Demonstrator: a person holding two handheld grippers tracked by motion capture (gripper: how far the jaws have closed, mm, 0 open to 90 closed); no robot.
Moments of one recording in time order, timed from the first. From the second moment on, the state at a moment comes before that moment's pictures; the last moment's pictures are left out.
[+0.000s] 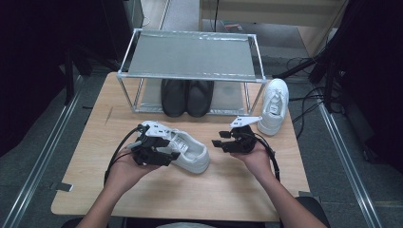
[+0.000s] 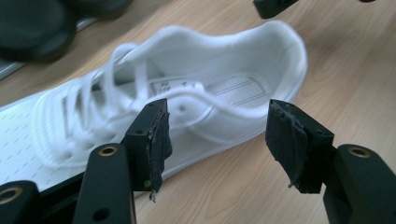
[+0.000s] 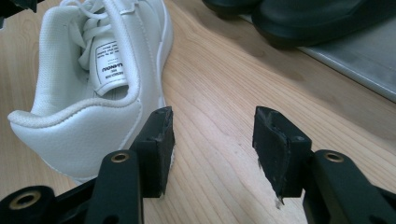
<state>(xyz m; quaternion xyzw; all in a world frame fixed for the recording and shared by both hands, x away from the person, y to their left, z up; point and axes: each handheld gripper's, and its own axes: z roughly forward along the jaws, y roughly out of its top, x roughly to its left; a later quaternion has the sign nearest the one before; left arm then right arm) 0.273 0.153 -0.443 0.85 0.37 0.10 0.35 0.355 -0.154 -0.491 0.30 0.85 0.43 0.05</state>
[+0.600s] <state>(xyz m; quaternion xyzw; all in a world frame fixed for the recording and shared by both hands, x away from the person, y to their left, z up) 0.288 0.198 -0.485 0.82 0.44 0.07 0.35 0.355 -0.132 -0.493 0.28 0.86 0.44 0.02</state>
